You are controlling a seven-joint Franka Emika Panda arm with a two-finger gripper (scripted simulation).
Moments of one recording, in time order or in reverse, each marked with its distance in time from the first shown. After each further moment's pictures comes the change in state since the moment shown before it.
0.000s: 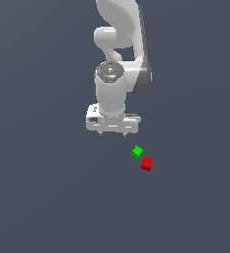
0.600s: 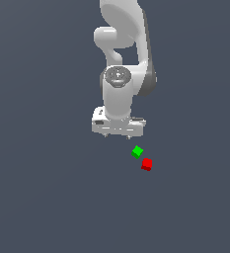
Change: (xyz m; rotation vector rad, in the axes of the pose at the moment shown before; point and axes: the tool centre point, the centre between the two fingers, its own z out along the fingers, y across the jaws) arm 0.005 -0.020 0.010 0.000 0.004 0.028
